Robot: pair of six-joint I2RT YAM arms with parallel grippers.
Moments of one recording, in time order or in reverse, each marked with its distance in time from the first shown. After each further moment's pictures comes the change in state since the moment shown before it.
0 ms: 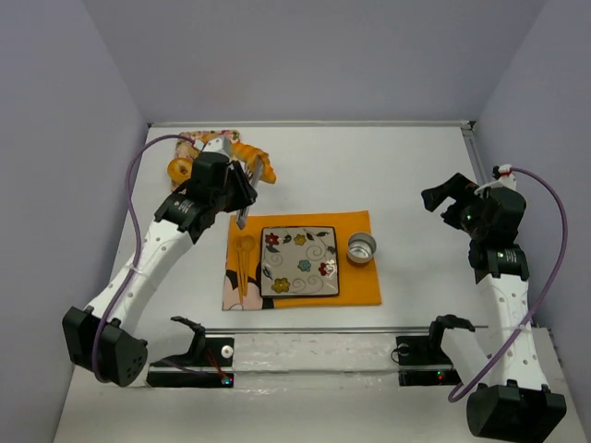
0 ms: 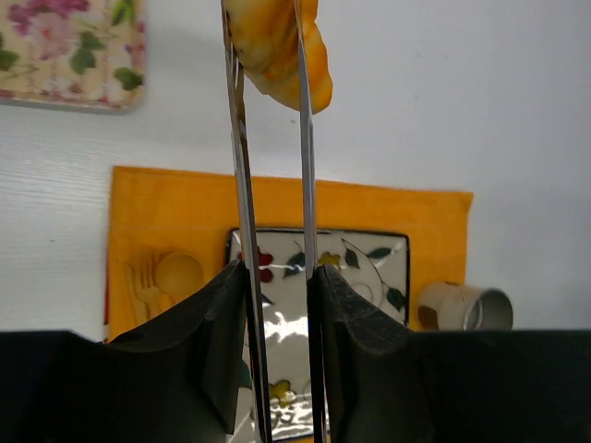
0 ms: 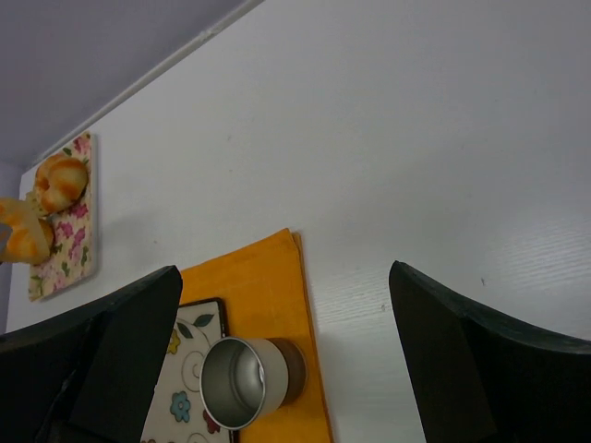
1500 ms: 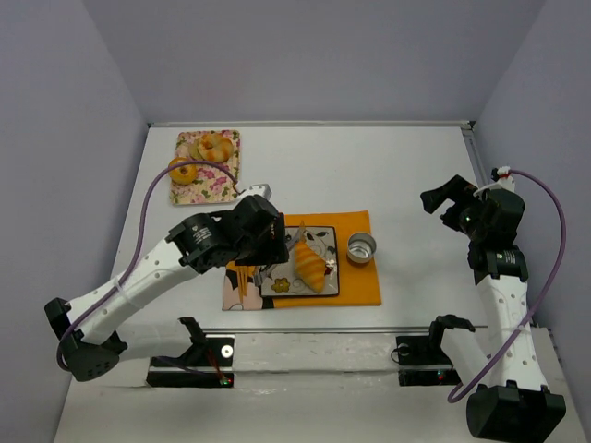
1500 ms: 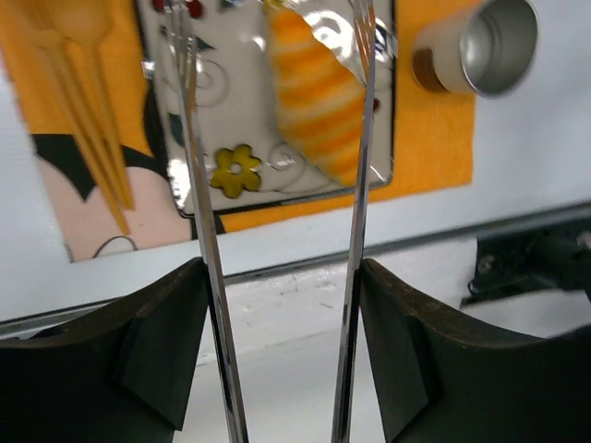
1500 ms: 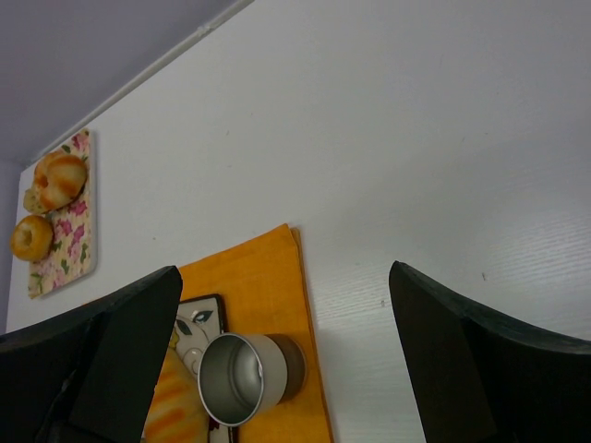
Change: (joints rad) left arm -0.609 -0.106 0.101 -0.513 -0.111 -0.277; right arm 0.000 -0.017 -0.018 0.000 -0.001 0.004
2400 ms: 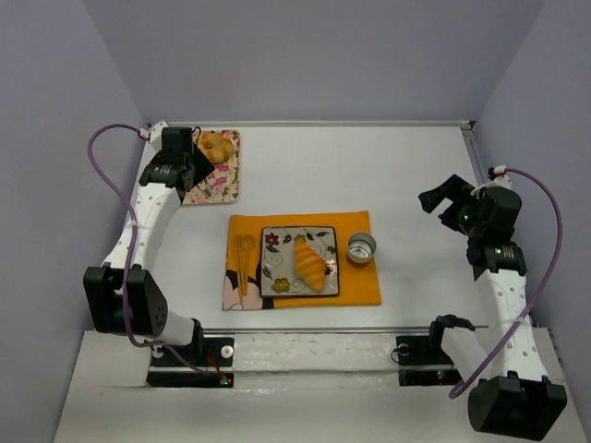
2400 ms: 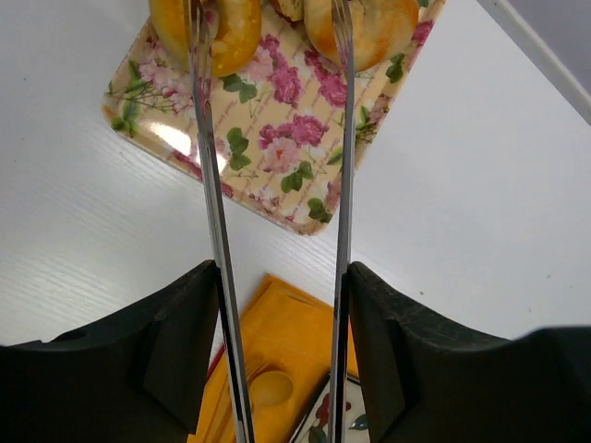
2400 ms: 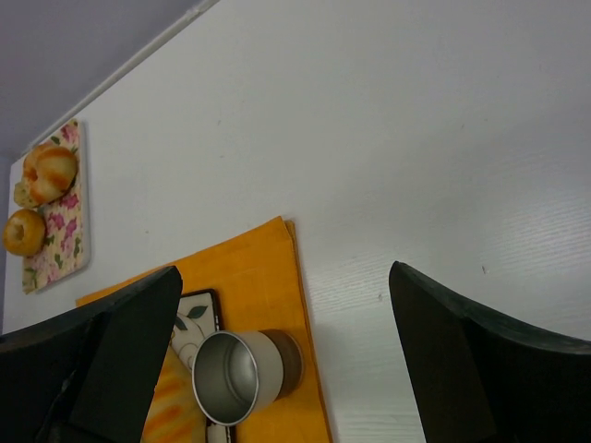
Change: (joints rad) left arm 0.857 0.304 0.051 0.494 -0.079 0.196; right arm 0.000 0.043 0.000 0.000 -0.007 0.000
